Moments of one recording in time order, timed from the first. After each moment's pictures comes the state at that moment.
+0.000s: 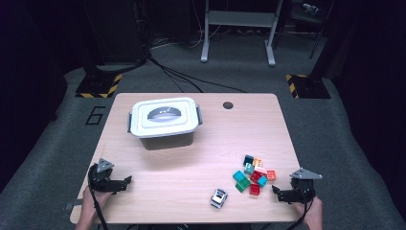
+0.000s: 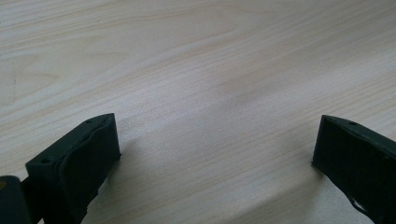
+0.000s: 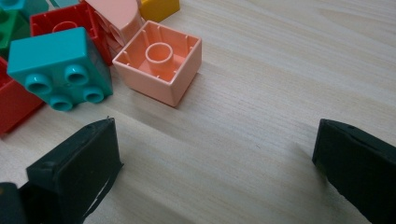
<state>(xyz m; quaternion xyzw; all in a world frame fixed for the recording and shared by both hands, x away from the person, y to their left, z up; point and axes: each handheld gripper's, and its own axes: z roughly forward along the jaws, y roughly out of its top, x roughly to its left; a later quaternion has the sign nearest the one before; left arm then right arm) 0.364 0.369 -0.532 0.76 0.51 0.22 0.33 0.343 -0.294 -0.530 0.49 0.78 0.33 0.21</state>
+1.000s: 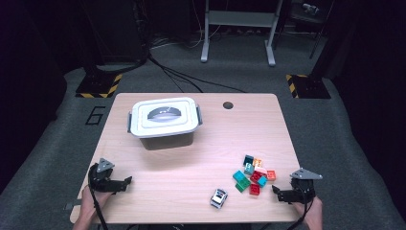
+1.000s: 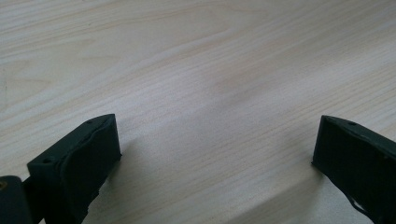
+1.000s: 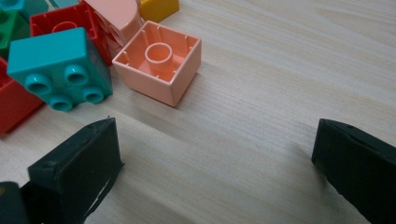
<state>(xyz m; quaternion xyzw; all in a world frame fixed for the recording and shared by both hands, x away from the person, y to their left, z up) 0.366 0.370 -0.532 0.77 0.50 0.21 0.33 0.343 -0.294 -0.530 0.49 0.78 0.33 0.21</state>
